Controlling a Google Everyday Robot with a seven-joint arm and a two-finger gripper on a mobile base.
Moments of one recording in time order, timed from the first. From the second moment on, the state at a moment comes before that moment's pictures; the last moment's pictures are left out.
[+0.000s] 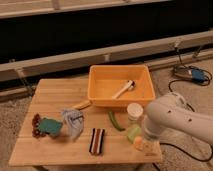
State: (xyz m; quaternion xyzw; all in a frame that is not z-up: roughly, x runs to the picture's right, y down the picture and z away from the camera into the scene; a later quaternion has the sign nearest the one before) arm 0.183 0.208 0.655 -0.33 -0.01 0.10 0.94
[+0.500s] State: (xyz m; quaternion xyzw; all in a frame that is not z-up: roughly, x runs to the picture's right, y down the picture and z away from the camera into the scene) arm 0.213 0.160 0.684 -0.29 0.02 0.13 0.95
